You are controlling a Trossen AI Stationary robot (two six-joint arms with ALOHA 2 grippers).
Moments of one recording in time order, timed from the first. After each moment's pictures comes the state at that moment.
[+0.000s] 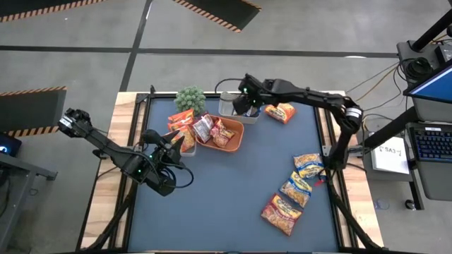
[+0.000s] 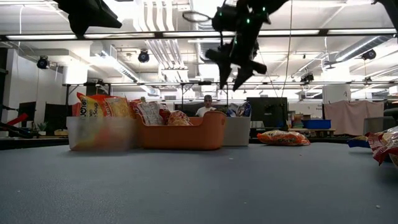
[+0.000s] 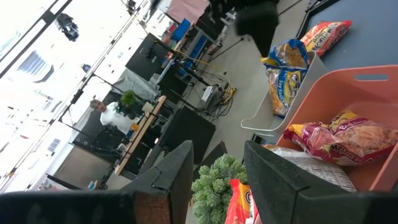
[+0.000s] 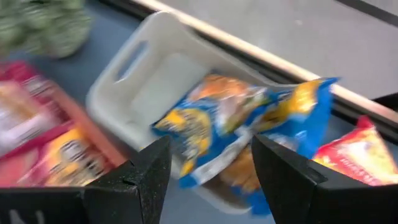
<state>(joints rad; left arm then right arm) -0.55 1.21 0.92 -0.89 -1.46 -0.31 -0.42 1.80 1.62 -0.84 0.26 0.56</state>
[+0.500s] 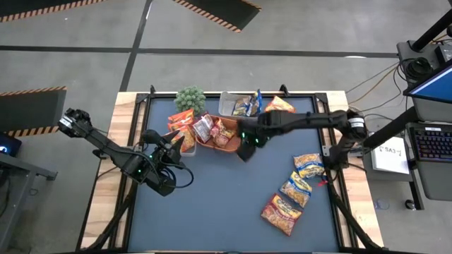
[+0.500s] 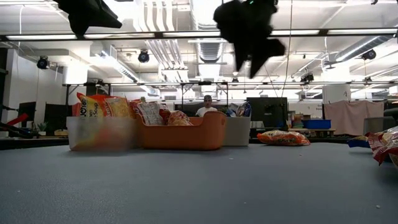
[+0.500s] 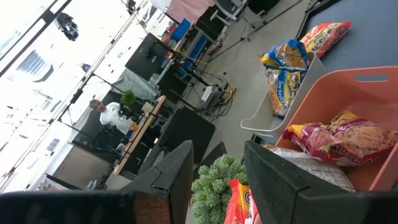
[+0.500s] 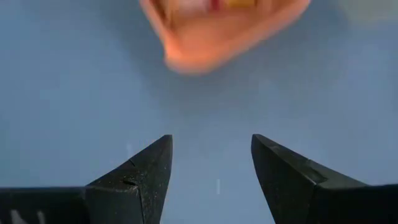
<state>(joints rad) -0.55 1.21 0.92 -0.88 -1.46 -0.31 -0.05 1.76 1.62 -1.15 0.02 0.74</state>
